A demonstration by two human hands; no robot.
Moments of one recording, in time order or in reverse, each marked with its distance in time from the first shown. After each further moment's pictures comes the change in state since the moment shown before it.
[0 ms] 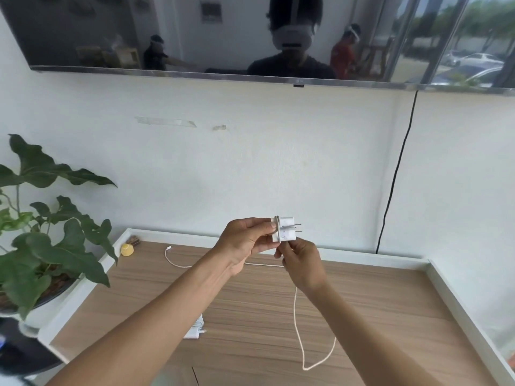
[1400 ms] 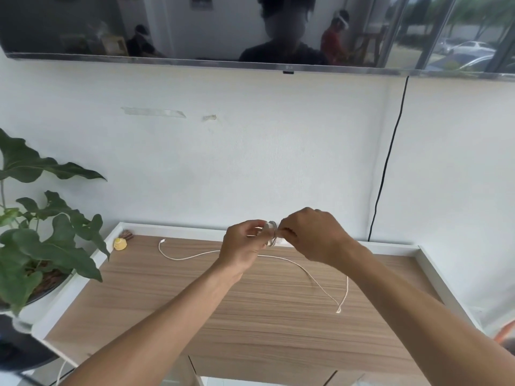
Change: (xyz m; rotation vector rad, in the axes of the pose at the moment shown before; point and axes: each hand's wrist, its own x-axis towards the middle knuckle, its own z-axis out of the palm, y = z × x) left_hand -0.003 -0.036 0.012 0.321 0.172 0.155; right_hand 0.007 -0.062 -0.054 -1.163 -0.300 -0.376
